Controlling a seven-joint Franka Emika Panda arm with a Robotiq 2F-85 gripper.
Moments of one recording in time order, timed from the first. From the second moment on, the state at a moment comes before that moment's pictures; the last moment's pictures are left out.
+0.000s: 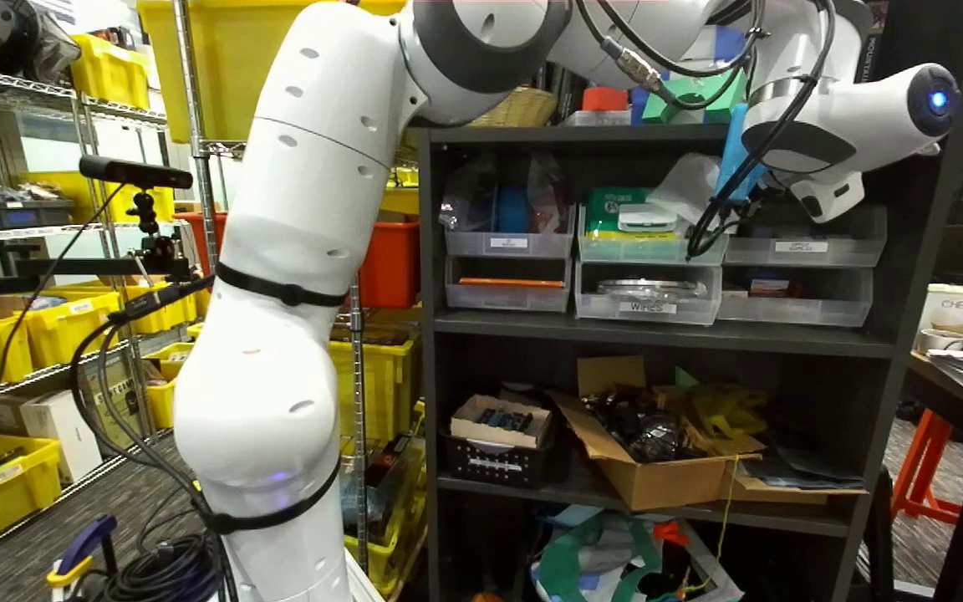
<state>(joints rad) -0.32 0.33 -0.13 -1.52 1.45 1.88 0.01</state>
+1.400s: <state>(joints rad) -0.36 -0.16 -0.28 -1.92 1.75 1.60 -0.40</state>
